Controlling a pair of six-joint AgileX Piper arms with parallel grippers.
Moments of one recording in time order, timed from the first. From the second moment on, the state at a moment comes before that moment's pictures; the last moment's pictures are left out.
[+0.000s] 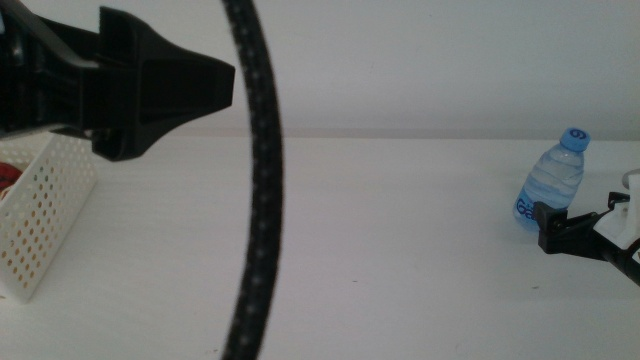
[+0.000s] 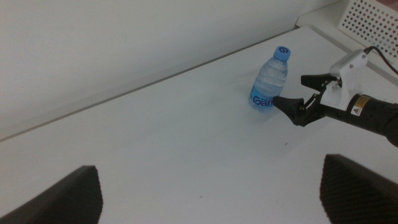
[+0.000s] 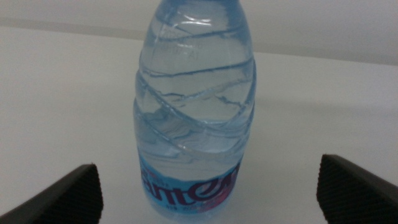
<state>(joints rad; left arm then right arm) -0.45 0.91 -1.18 -0.31 0.86 0.11 -0.08 1.71 -0.43 -0.11 -0.76 -0.08</state>
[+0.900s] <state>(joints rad) -0.45 0.91 -1.18 -0.31 0.86 0.11 -0.06 1.89 -0.59 -0.10 -0.77 -0.08</state>
